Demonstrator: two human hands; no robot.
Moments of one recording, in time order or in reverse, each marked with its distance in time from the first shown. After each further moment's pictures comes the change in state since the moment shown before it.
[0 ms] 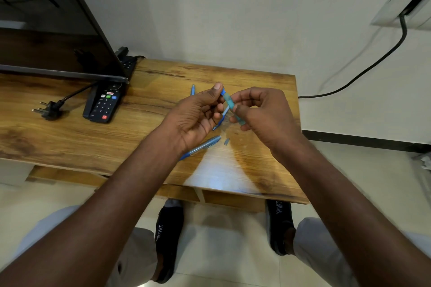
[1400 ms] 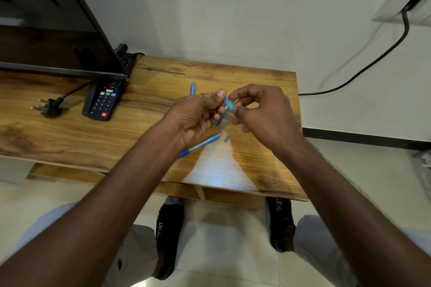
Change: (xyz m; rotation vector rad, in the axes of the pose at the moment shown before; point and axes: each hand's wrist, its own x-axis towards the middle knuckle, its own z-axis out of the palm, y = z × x) left_hand 0.005 -0.004 -0.005 0.136 0.012 0.002; right_hand 0.002 0.008 0.000 -0.176 0.025 -0.087
